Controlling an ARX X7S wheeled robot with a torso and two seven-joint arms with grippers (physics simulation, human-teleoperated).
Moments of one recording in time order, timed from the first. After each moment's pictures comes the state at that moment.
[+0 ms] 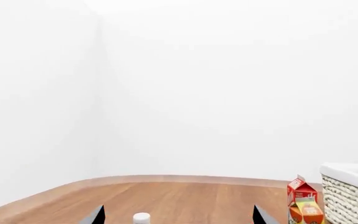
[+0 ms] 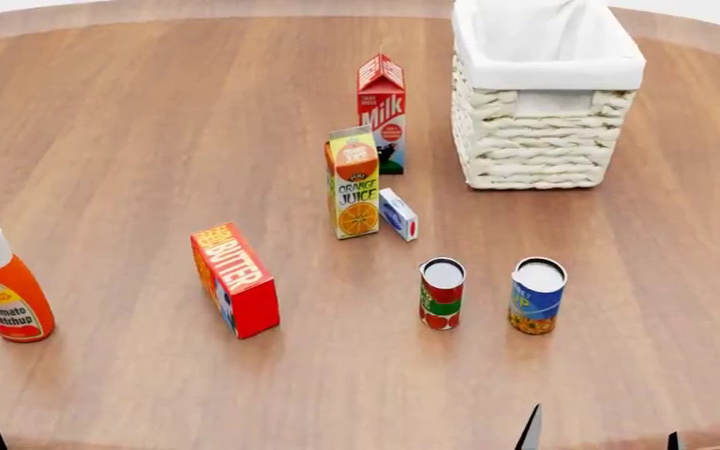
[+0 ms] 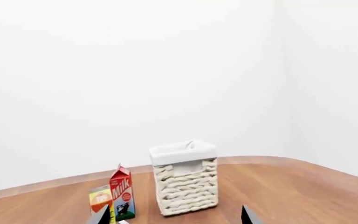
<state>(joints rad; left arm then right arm) 0.24 -0.16 0.05 0.33 -0.01 0.32 -0.35 -0.20 0.16 -0.03 -0.34 0.19 -0.24 0.23</state>
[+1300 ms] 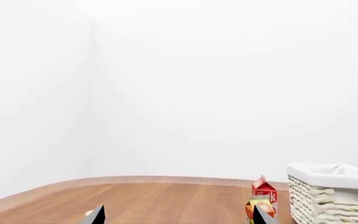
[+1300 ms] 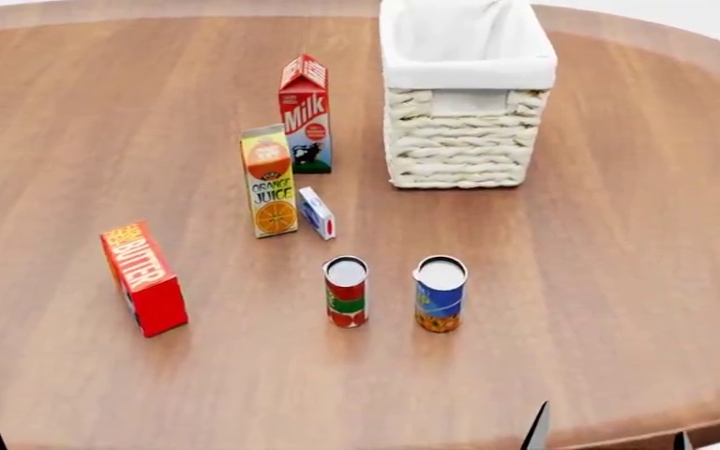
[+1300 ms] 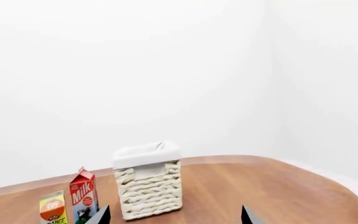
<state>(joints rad) 0.24 -0.20 0.09 0.34 -0.02 0.33 -0.40 -0.19 0.20 -0.06 -0.33 0.22 -0.23 0.29</state>
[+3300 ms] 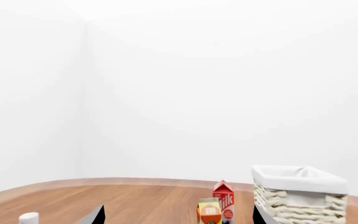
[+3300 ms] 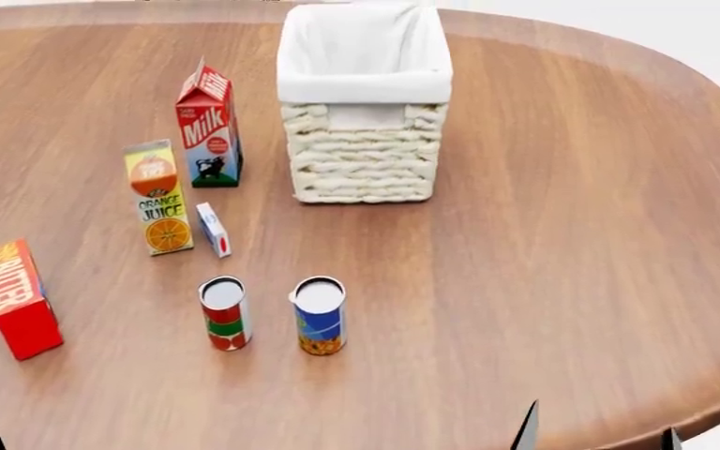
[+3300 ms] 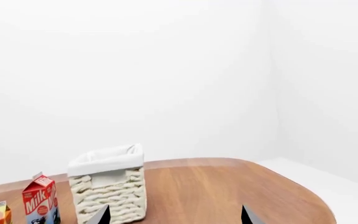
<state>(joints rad) 0.24 -0.25 0.13 0.34 -0.02 0.33 -0.46 -0.17 0.24 -0.11 -0.33 0.24 -0.23 0.34</state>
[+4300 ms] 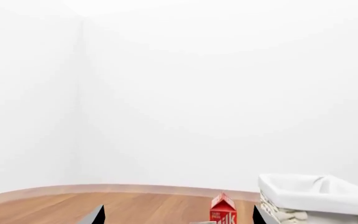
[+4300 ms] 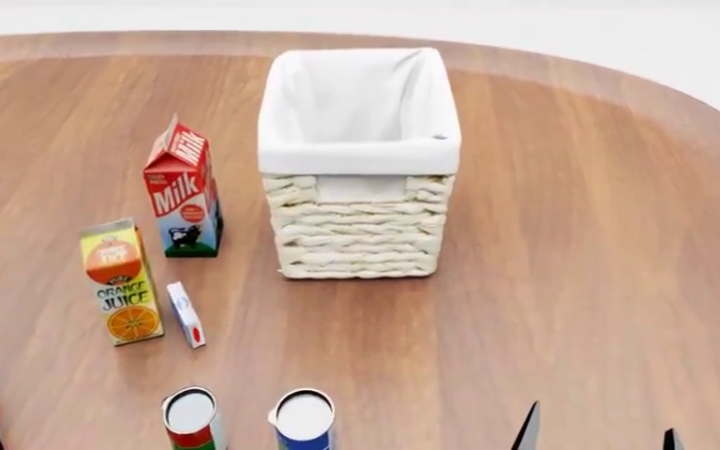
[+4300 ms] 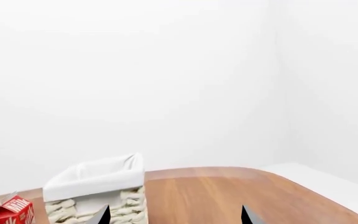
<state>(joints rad) 0.23 -0.26 0.14 0.33 -0.03 0.35 -0.48 -0.18 0.26 -0.13 -0.33 0.25 -0.26 0.35</state>
